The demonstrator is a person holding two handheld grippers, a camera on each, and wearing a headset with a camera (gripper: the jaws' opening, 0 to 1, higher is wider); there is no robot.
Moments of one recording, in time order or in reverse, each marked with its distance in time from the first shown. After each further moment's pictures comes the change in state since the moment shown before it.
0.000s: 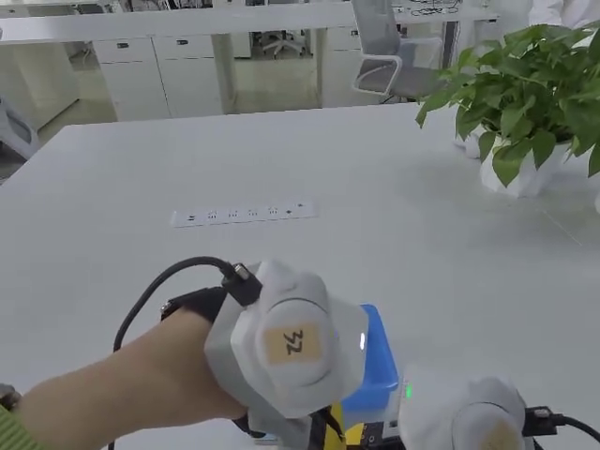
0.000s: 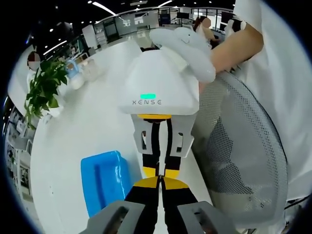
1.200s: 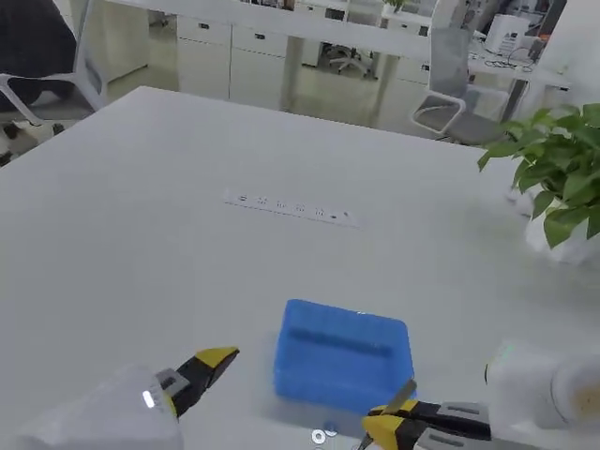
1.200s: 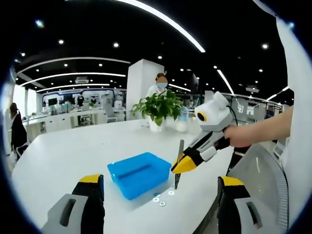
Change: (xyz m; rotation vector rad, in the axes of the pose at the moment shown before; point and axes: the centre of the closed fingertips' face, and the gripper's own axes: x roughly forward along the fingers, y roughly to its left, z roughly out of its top) left arm -0.074 -0.022 -0.043 -0.737 -0.732 0.811; right arm -0.040 -0.030 0.025 0.284 -0.085 -0.084
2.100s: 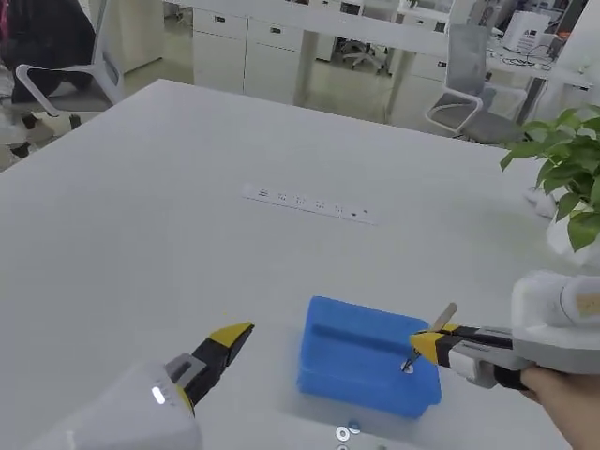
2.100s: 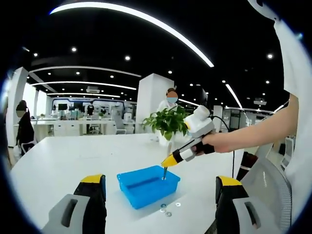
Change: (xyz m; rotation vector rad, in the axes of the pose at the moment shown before) left arm -0.005 0.013 0.015 -0.054 -0.114 0.062; right arm 0.023 -0.096 0.036 0.026 0.005 -0.168
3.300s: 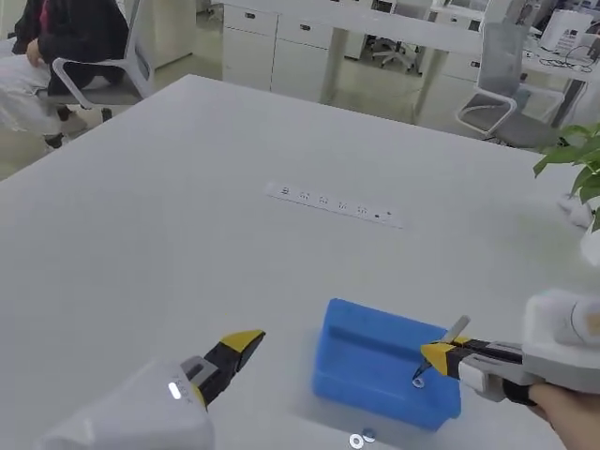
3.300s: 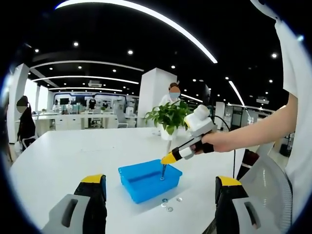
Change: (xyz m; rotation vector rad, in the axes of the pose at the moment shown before) left arm 0.000 0.006 -0.011 -0.019 0.050 0.014; right arm 0.005 0.002 -0.004 0.010 -0.021 0.021
